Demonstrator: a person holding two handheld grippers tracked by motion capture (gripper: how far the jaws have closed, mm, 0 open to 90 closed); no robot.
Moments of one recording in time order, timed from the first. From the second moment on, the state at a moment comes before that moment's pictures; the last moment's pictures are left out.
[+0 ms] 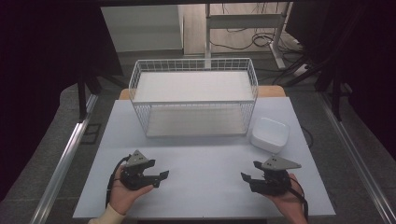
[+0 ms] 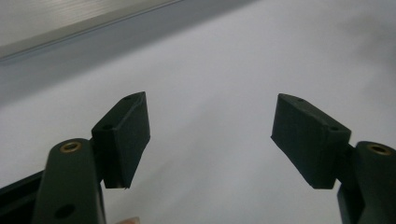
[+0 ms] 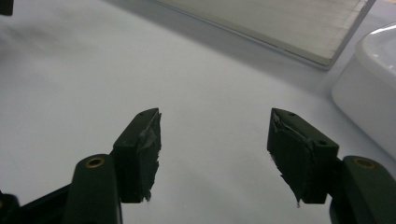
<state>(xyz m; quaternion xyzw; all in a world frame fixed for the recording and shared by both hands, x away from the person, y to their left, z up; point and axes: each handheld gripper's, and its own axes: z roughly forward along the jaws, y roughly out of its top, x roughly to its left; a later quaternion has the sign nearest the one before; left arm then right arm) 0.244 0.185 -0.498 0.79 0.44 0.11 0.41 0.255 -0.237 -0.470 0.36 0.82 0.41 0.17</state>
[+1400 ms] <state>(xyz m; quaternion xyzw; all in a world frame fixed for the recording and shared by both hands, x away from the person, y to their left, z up) 0.245 0.188 -0.499 0.78 0.45 0.10 0.42 0.423 -0.283 -0.402 0.42 0.83 0.31 0.18</state>
